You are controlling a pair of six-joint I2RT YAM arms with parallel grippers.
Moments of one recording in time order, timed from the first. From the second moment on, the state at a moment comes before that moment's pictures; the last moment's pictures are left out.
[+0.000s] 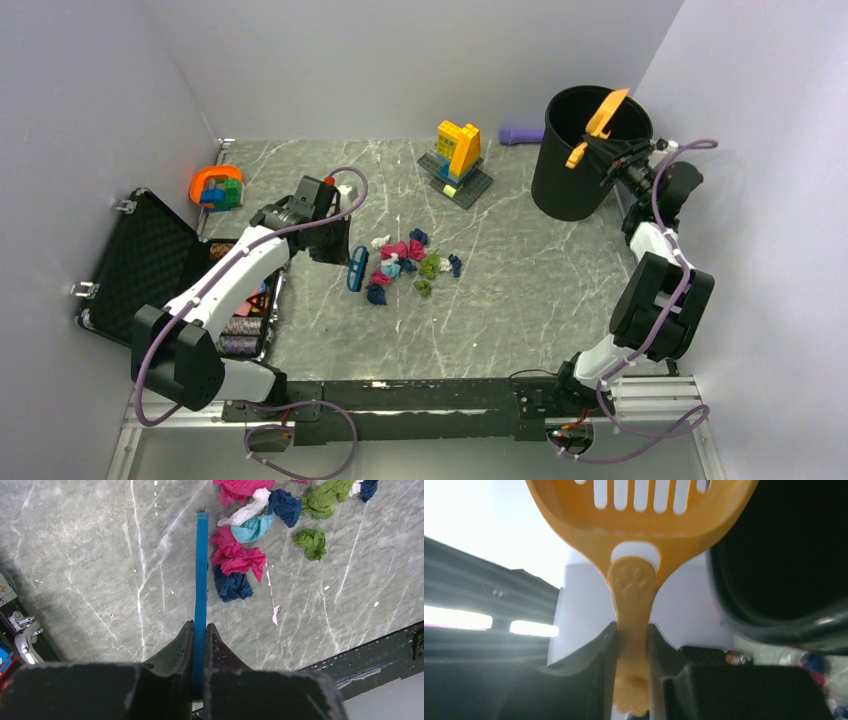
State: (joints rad) left arm -0.40 1.35 1.12 -0.79 0.12 -0.23; right arm -0.45 1.59 1.04 0.79 -1.00 1.81
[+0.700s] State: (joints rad) left arm -0.40 1.36 1.14 -0.80 0.10 -0.22; right arm -0.18 1.62 1.66 -0.22 -0.86 0.96
